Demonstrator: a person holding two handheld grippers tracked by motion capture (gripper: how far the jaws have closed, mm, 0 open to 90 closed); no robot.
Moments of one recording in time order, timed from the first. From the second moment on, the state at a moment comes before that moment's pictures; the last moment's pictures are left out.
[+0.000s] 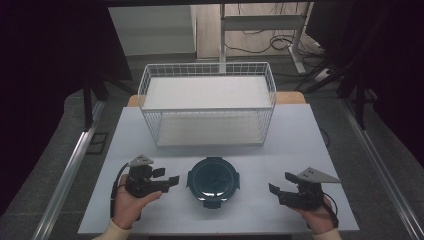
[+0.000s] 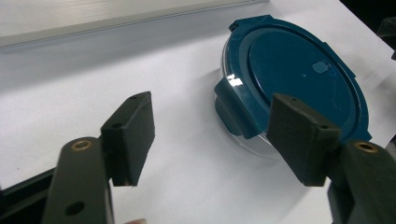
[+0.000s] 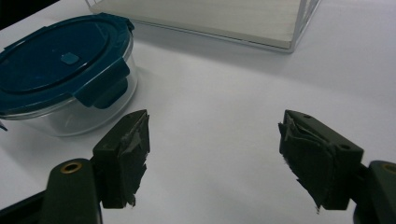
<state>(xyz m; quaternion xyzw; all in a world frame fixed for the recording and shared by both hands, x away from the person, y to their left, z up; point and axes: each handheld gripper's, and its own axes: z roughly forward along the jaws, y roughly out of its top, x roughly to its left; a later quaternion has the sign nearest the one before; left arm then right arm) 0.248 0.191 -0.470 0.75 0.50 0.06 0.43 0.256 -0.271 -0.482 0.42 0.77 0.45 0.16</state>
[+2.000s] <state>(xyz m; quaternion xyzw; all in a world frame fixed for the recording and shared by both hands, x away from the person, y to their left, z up) 0.277 0.158 -0.497 0.73 0.53 -0.08 0.43 0.295 -0.162 -0.495 0.48 0.77 0.42 -0.04</state>
